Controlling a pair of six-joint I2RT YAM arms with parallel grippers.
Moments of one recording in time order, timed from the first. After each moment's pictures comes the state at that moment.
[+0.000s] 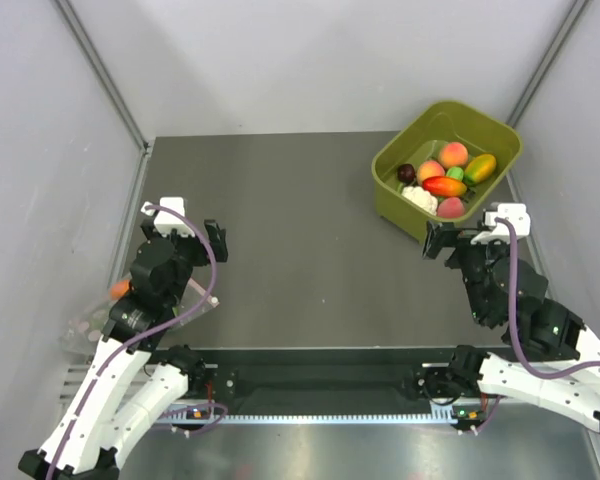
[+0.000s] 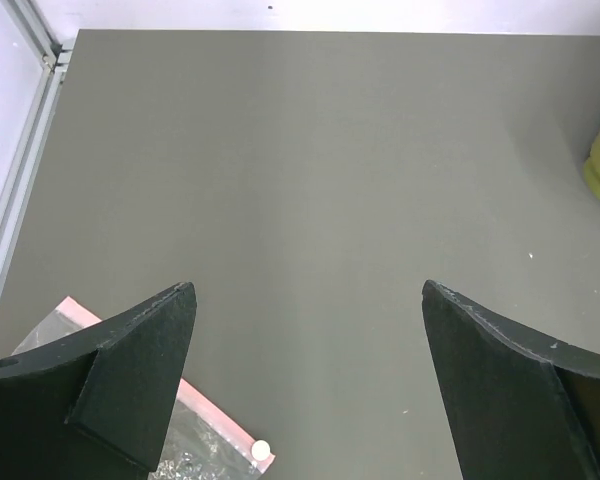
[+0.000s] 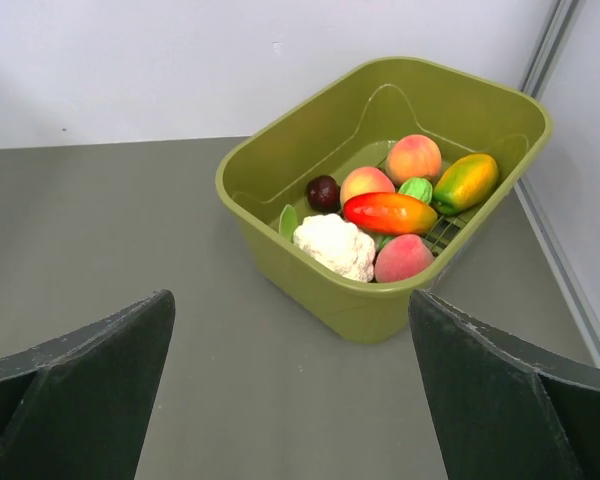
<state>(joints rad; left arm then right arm) -0.40 0.59 0.78 -0.40 -0.31 -0.15 1.05 0.53 0.90 -0.39 1.03 0.09</state>
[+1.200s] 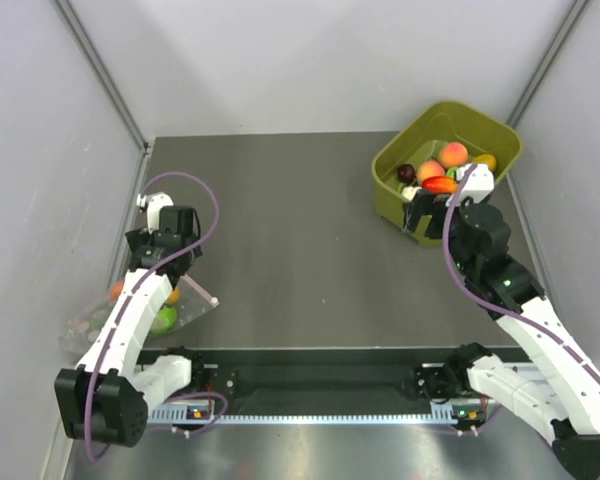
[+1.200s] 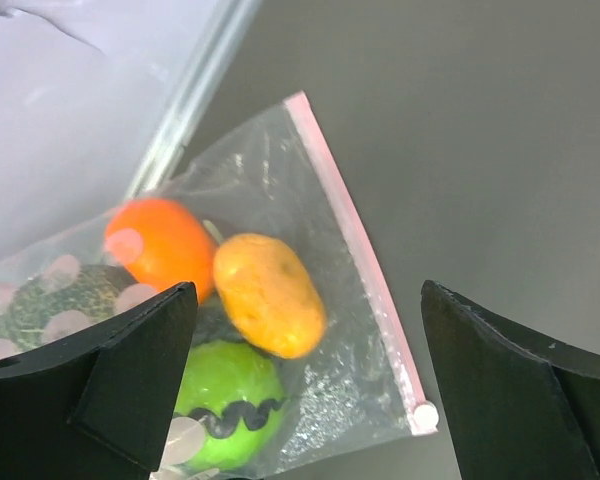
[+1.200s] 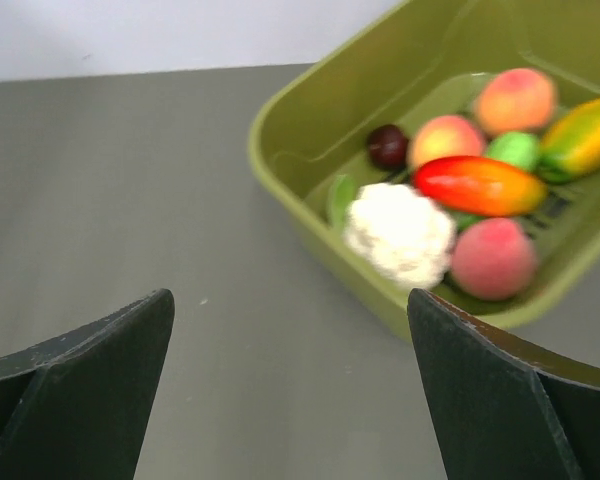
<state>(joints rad) -0.12 1.03 0.84 -0.64 -0.66 -0.33 0.47 0.78 0.89 -0.30 0.35 0.21</state>
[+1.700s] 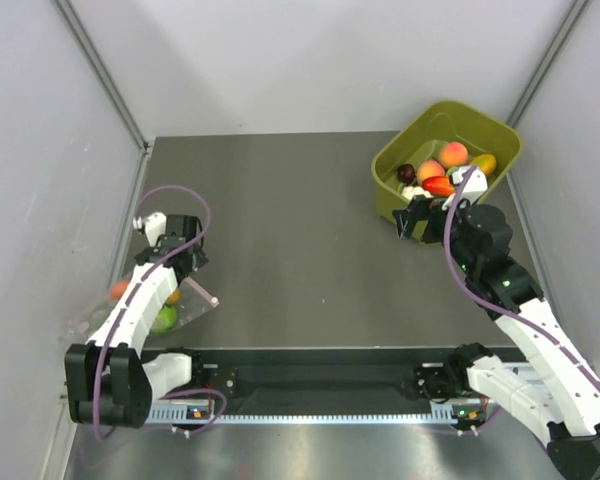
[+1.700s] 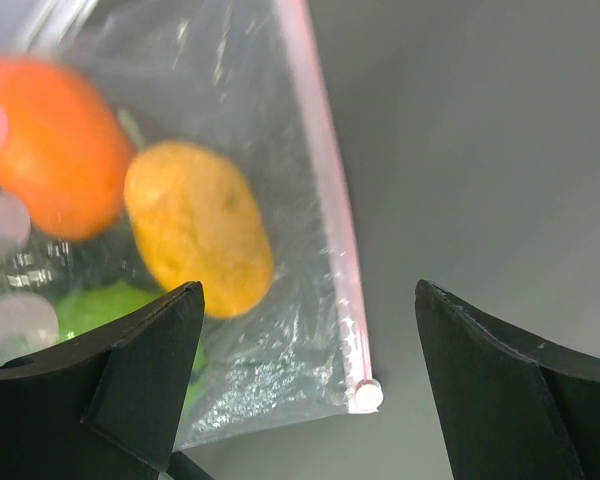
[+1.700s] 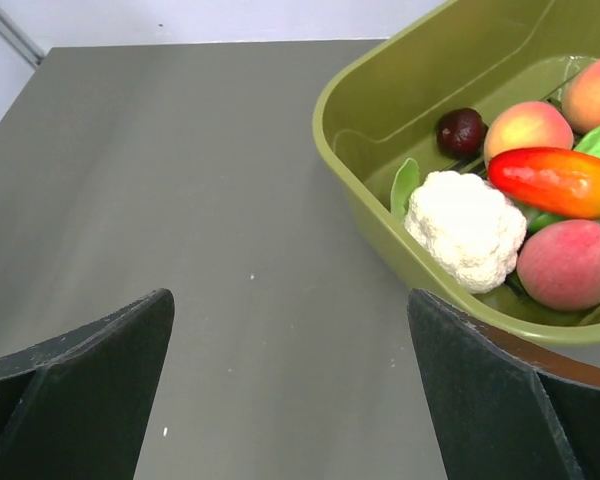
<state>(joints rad) -0.07 1.13 0.76 -0.65 -0.54 -0.63 0.41 0.78 0.84 -0.27 0.10 0.24</state>
